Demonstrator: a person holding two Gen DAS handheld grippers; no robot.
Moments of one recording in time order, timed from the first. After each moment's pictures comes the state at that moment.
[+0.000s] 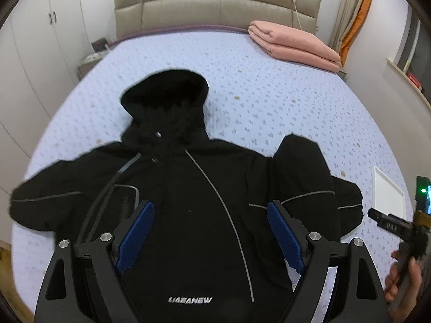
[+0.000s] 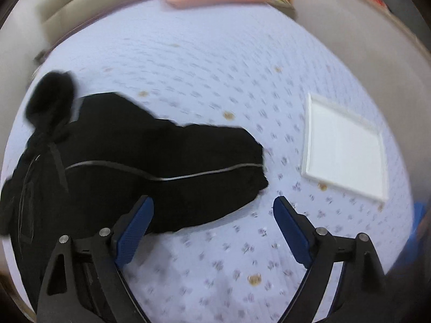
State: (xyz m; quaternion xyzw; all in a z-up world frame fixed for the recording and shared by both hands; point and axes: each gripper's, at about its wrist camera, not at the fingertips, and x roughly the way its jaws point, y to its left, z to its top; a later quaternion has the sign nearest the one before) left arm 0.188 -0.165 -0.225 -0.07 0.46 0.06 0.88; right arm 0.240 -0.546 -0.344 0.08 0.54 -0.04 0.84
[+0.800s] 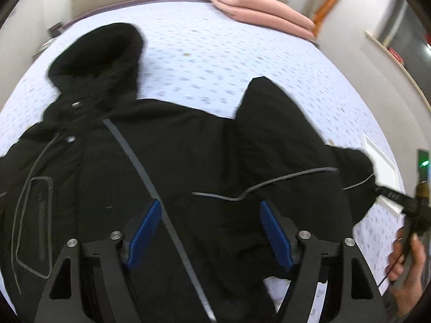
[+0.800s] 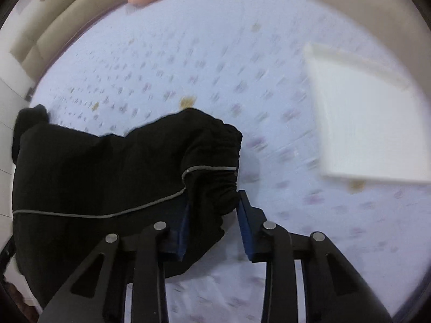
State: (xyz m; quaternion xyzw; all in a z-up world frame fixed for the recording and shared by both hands) left arm 0.242 -0.239 -0.332 -0.07 0.52 -0.05 0.85; right arm 0.268 -0.614 -0.419 0.15 0.53 -0.05 0.83
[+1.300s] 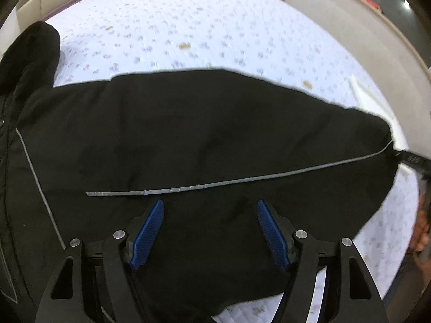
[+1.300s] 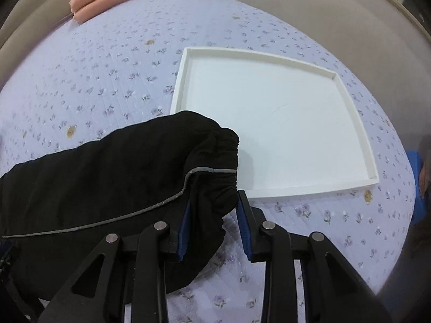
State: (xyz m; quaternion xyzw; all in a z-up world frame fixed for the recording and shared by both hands) left arm 0.265 -0.341 -0.412 0.01 0.57 -0.12 0.81; right arm 0.238 -0.725 -0.443 0.14 0.54 -0.17 0.82
